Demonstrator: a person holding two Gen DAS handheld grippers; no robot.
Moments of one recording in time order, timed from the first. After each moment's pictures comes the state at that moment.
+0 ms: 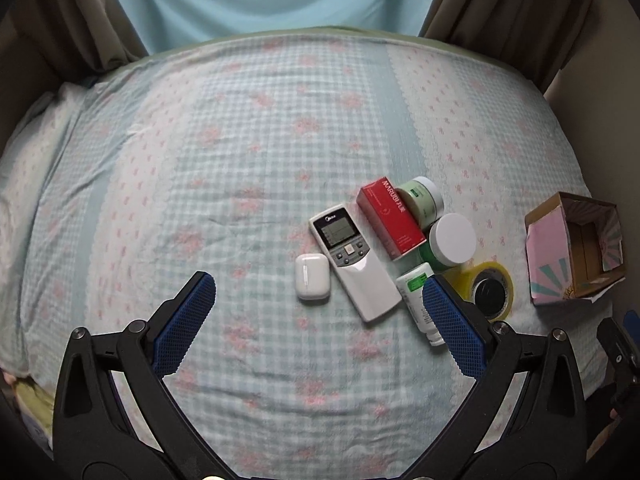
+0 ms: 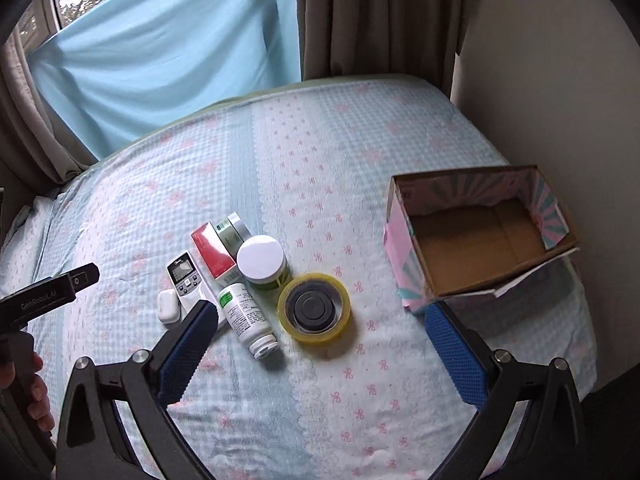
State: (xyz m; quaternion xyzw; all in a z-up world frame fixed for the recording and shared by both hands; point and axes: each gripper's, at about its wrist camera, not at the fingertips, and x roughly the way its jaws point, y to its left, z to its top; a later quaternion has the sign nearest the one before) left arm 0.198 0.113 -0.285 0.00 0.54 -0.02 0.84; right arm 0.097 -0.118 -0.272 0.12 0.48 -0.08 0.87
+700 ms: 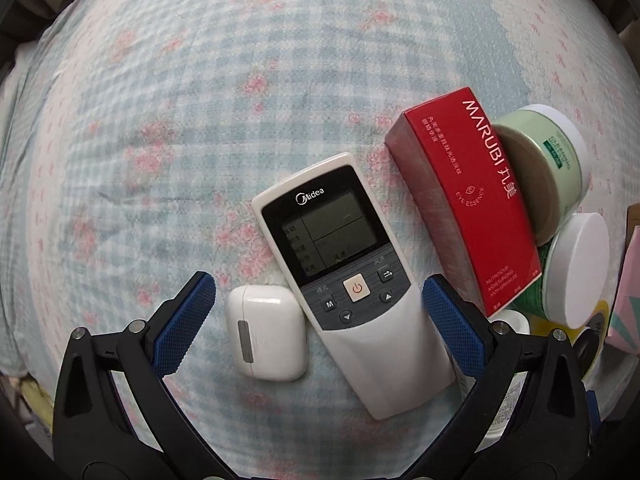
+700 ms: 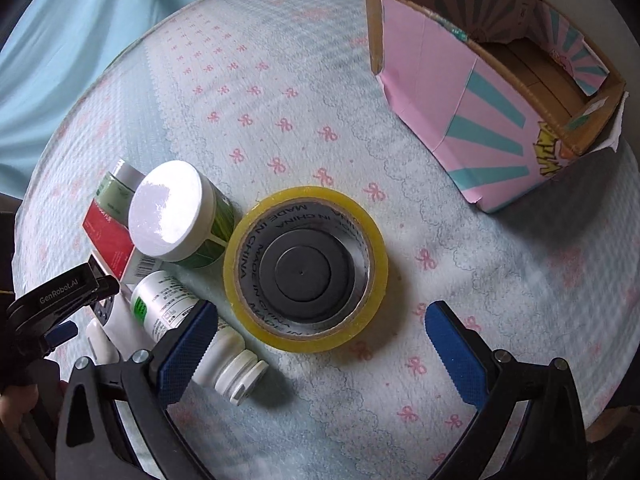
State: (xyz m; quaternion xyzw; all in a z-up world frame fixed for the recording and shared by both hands) left arm 0.304 0.067 -0.476 0.02 0.68 0.02 0.73; right arm 0.159 -0.118 -0.440 0.24 0.58 -0.18 0.76
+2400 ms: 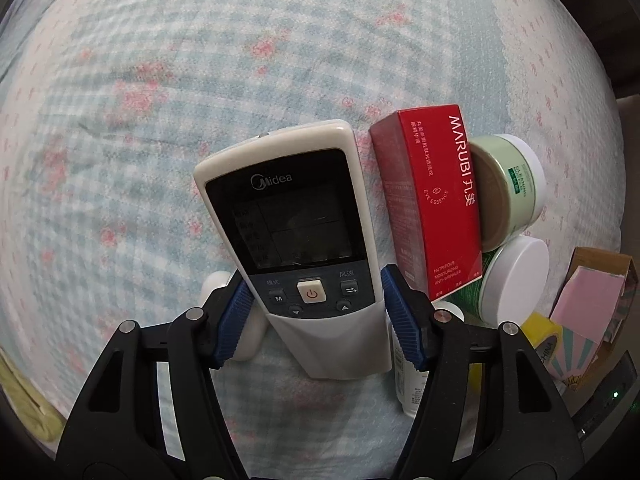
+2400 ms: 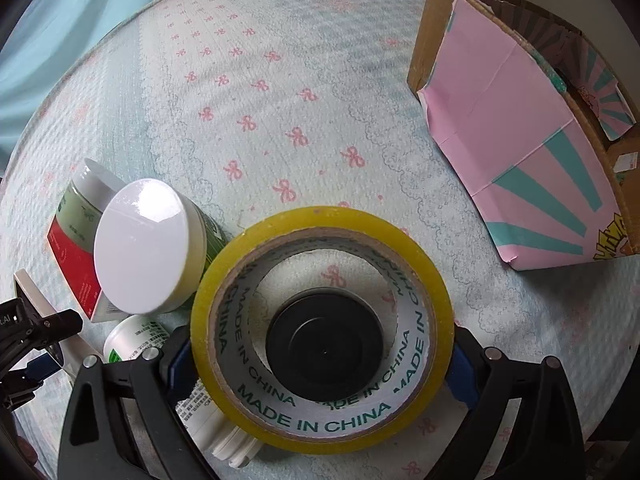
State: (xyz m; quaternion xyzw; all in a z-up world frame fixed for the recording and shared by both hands) left arm 0.296 0.102 -0.444 -0.12 0.71 0.02 0.70; right arm 0.215 -0.124 -0.462 0.18 0.60 -0.18 0.76
